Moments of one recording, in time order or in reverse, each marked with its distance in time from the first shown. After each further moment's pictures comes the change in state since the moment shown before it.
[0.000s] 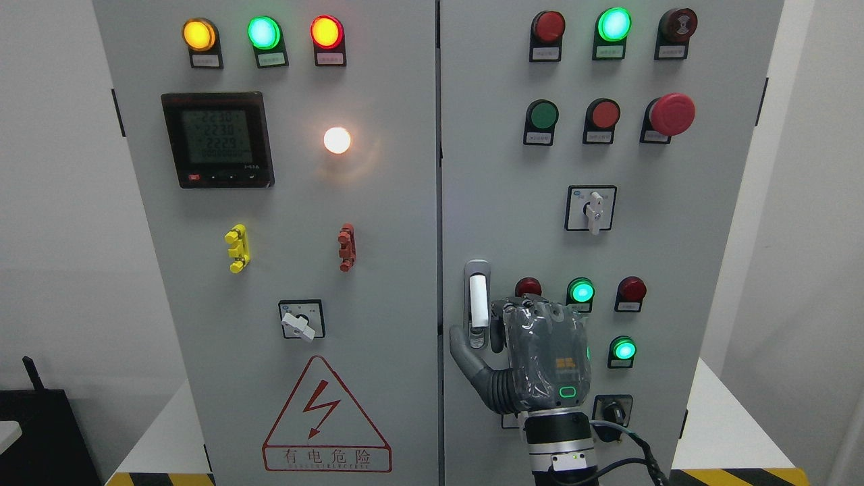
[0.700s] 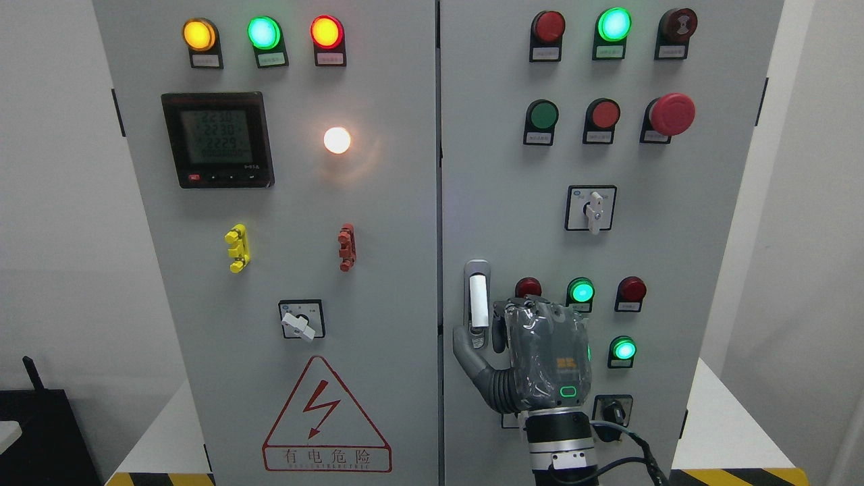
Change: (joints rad) left arm 0.000 0.000 0.000 0.000 0.000 0.000 0.000; right arm -0.003 0.001 -0.004 0.011 -0.003 0.013 -0.001
